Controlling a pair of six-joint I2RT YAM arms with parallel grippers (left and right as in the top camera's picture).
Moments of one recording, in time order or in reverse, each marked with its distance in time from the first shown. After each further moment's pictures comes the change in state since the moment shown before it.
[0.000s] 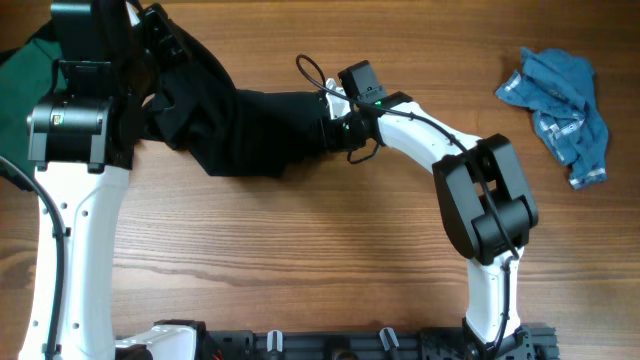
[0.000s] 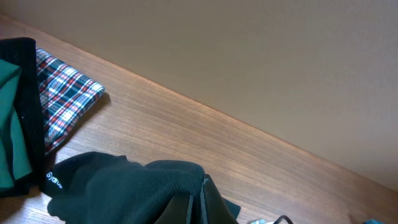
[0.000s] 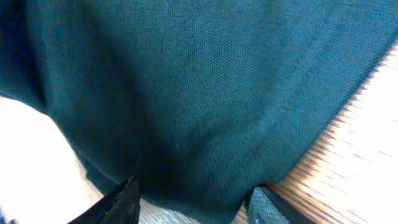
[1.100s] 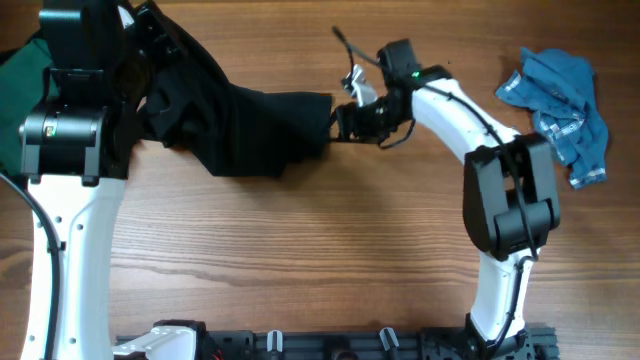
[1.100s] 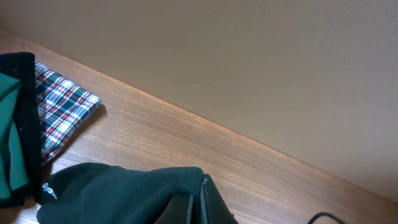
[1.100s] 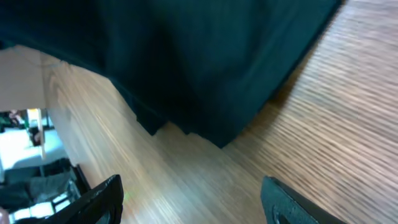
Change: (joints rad) left arm 0.000 -0.032 0.000 0.026 0.000 0.000; right arm -0.137 -0.032 0.097 -0.306 -0.229 -0.185
